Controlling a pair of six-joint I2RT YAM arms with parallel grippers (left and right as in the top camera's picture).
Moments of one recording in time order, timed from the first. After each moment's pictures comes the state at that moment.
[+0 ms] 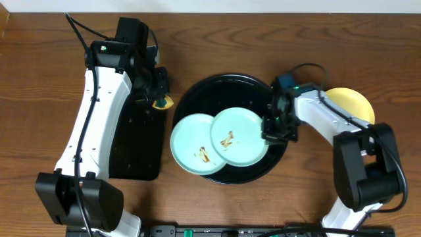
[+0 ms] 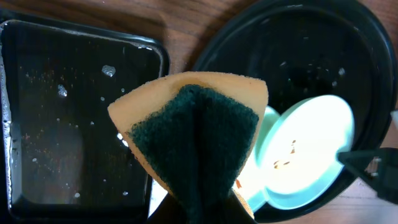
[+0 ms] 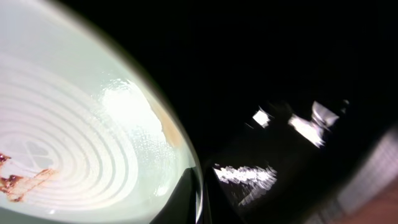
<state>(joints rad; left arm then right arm) -0.12 1.71 1.66 -1.30 0.18 -0.27 0.28 1.89 1.16 -0.94 -0.28 0.44</state>
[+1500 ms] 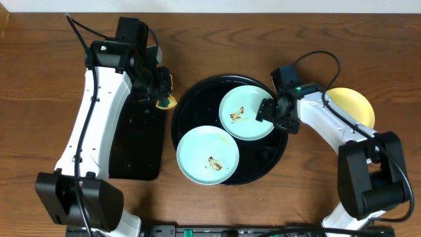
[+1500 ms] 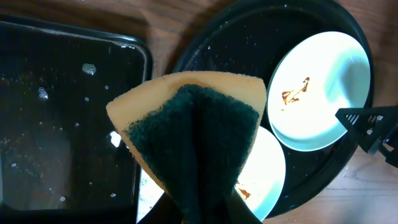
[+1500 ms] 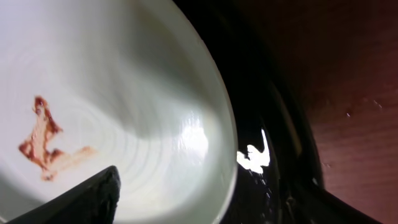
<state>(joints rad) -0.12 1.71 1.66 -1.30 0.23 -0.27 0.31 1.84 1.16 -0.71 -0.09 0.68</state>
